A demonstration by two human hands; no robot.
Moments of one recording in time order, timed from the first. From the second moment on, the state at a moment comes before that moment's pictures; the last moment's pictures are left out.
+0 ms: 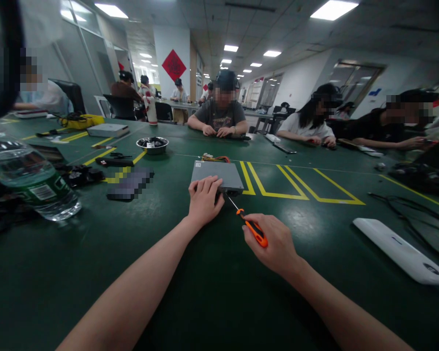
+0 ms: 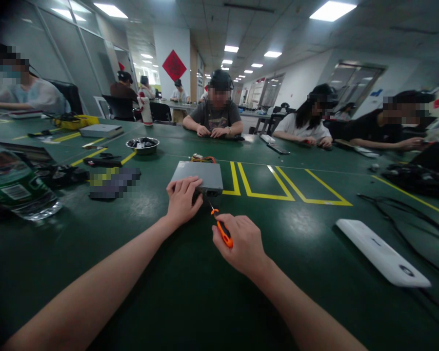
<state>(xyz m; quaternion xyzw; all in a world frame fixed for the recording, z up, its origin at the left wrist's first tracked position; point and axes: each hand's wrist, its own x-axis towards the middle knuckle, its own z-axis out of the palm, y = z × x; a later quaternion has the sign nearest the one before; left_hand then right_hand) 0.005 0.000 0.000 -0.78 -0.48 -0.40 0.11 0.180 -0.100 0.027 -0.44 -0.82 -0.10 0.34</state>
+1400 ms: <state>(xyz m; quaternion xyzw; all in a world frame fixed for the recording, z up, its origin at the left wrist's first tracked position) 0.007 0.001 -0.001 -0.77 -0.48 -0.40 0.12 0.185 -0.101 0.037 -0.43 -0.82 -0.14 0.35</state>
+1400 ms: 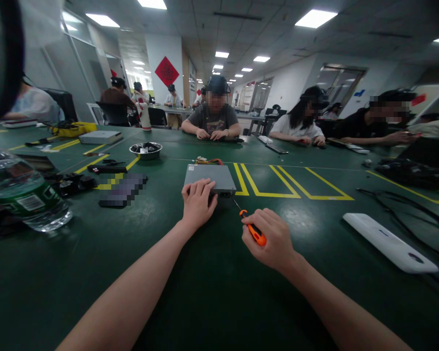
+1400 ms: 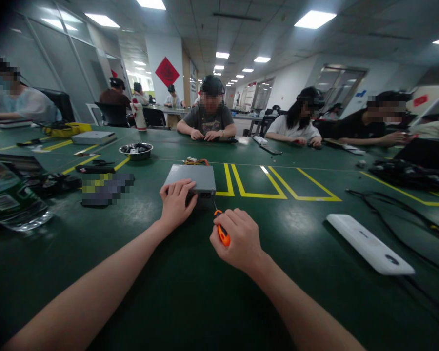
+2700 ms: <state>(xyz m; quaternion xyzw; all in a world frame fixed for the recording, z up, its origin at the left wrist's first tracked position) 0.007 0.001 0.000 -0.77 -0.48 -0.41 0.12 0.216 -0.068 0.038 -0.54 -0.52 0.19 0.63</state>
